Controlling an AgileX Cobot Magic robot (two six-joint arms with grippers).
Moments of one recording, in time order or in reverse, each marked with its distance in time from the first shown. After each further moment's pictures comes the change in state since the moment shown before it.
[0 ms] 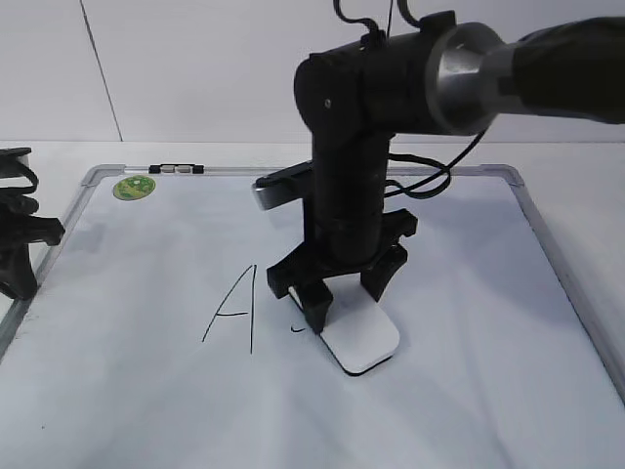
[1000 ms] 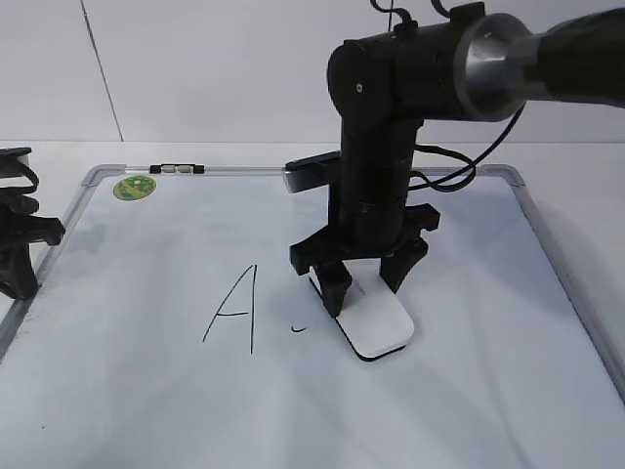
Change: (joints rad) left arm 0.000 0.000 0.000 0.000 0.000 0.000; right arm -0.075 0.000 0.000 0.017 0.000 0.011
